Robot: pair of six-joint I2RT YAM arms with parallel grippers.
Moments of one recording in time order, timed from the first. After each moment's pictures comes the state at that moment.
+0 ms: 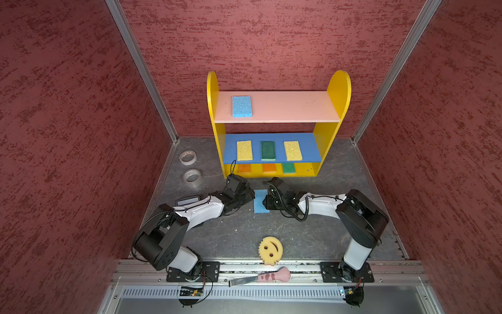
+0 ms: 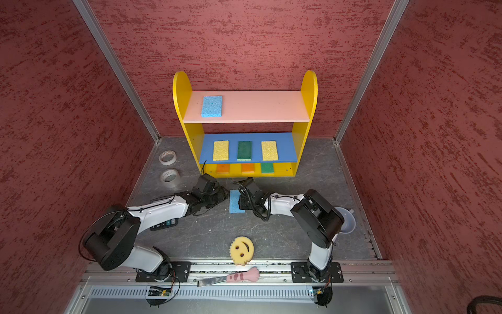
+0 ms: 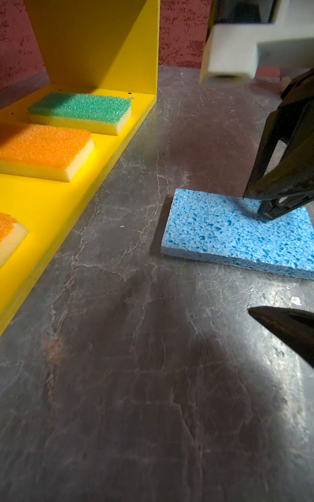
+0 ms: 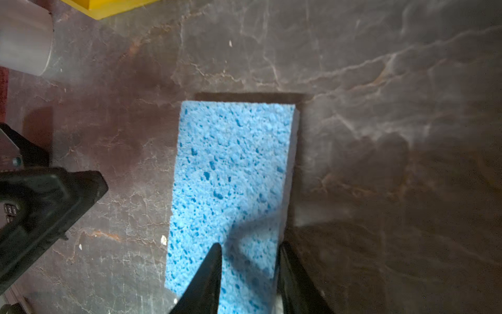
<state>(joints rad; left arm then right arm) -0.59 1.49 0.72 -0.08 0.03 -1.01 0.78 1.79 0.91 -0.02 -0.09 0.76</state>
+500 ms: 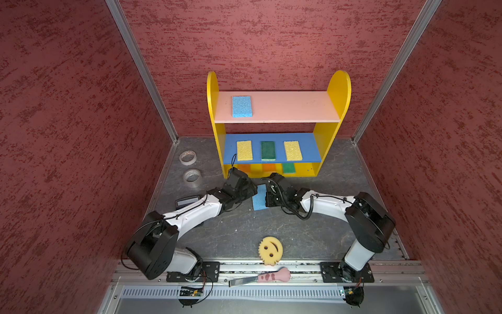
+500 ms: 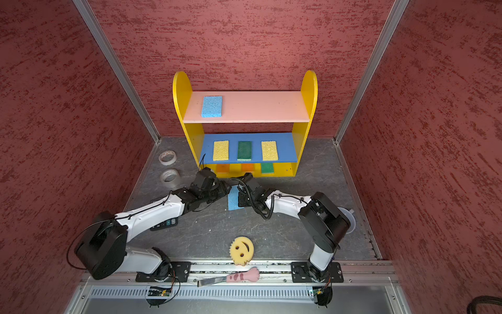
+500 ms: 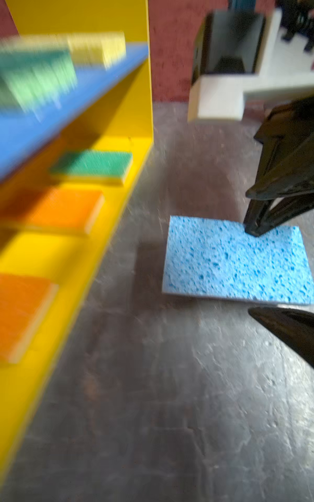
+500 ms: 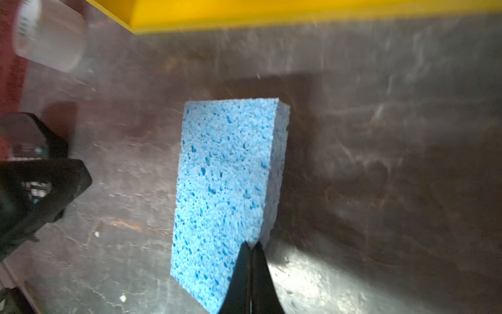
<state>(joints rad) -0.61 1.36 0.85 -0.18 -0.01 -0.94 0.78 1.68 1.01 -0.15 -0.04 0.61</state>
